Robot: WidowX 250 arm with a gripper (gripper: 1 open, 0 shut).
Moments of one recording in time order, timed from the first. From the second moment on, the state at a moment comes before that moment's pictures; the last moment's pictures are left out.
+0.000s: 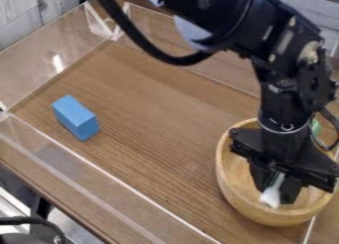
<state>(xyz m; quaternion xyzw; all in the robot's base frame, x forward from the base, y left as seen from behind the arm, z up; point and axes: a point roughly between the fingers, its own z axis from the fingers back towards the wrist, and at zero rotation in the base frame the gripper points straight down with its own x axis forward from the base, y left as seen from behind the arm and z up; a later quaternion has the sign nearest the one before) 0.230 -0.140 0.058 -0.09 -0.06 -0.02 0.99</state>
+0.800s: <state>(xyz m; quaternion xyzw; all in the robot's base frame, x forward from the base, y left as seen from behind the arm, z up) 0.231 -0.127 0.056 -0.08 -0.05 -0.02 1.00</state>
